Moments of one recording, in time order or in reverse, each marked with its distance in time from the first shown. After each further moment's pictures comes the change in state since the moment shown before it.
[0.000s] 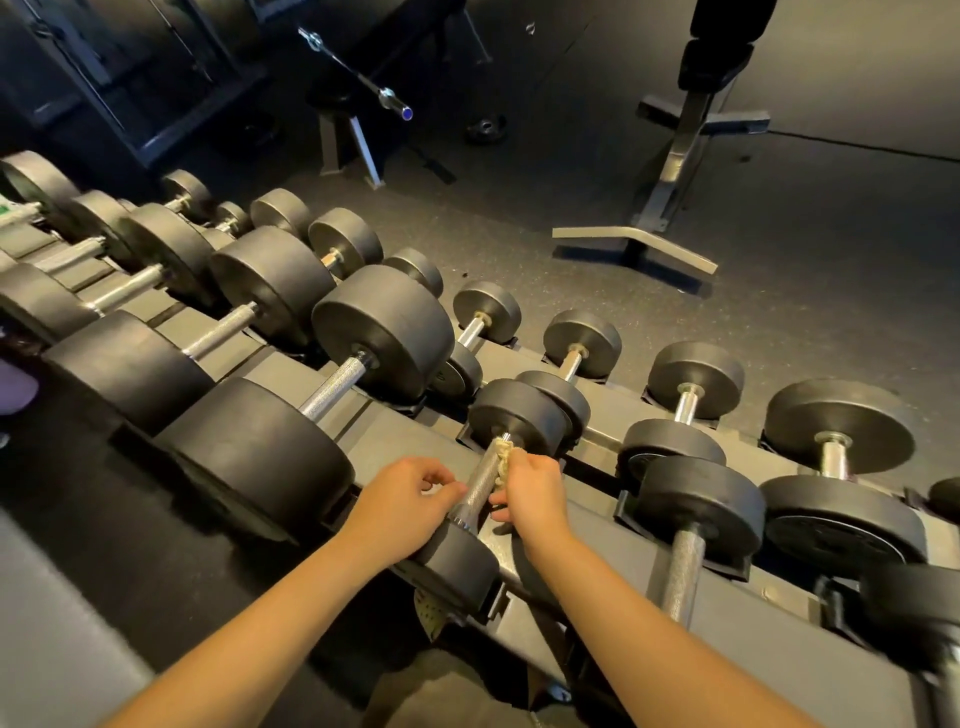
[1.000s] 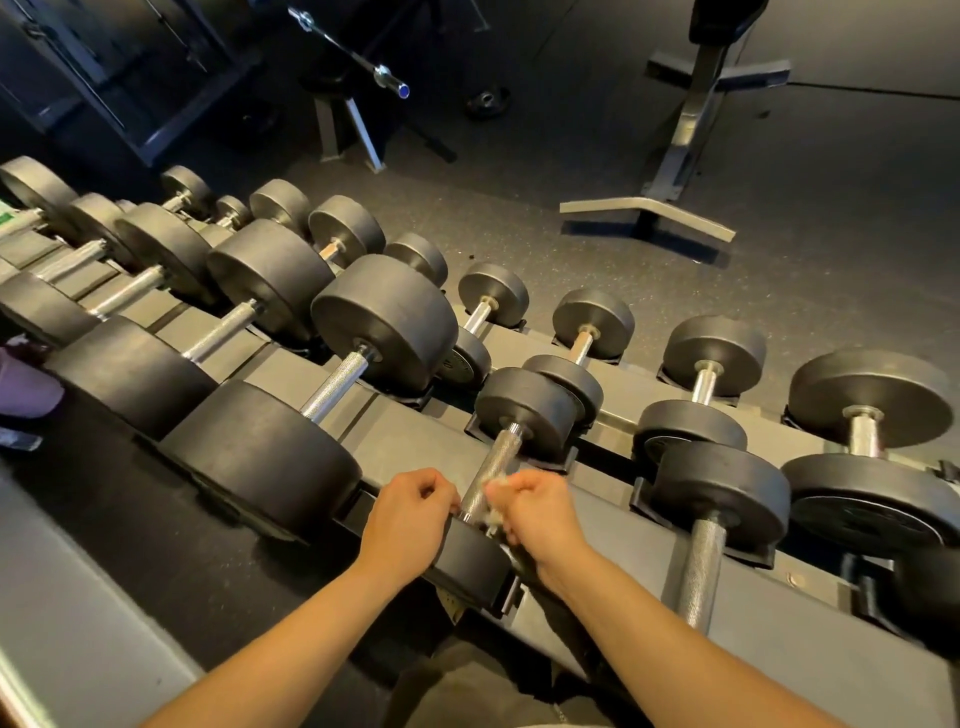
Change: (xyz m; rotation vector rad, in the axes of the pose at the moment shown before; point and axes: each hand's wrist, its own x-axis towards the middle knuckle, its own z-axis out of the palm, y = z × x) left_hand -0.012 -0.002 0.019 -0.264 0.101 -0.150; right_hand -0.019 0.022 -0.005 0.025 -0.180 0.030
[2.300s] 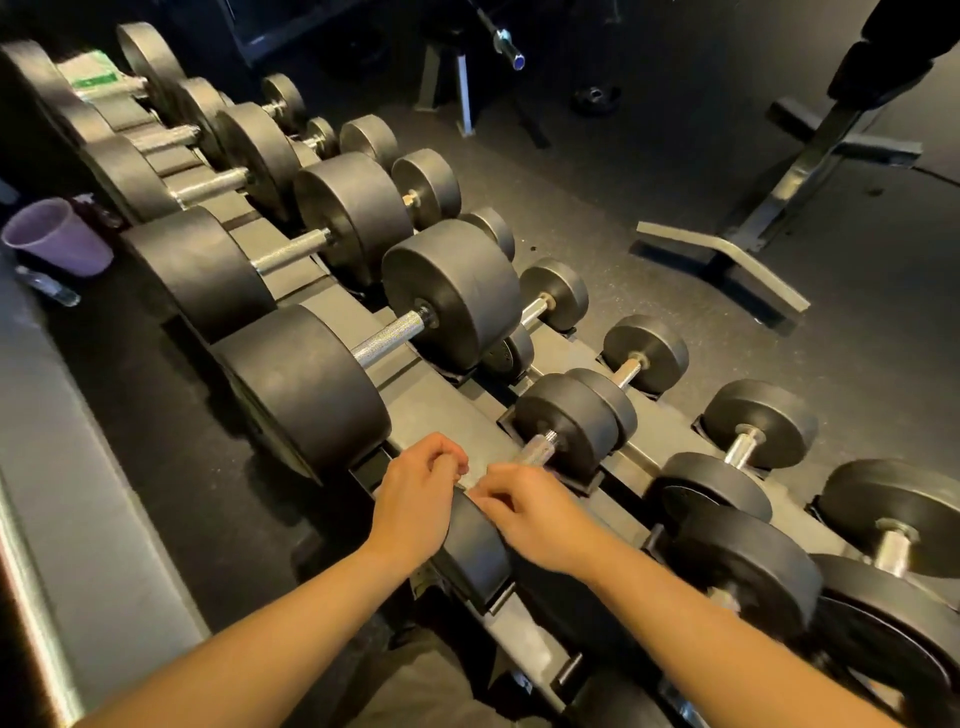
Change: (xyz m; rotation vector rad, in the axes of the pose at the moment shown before) left_hand -0.008 -0.012 0.006 -0.288 0.242 -0.032; right_hand 0.009 -0.039 -0.007 -0.982 -0.567 -0.729
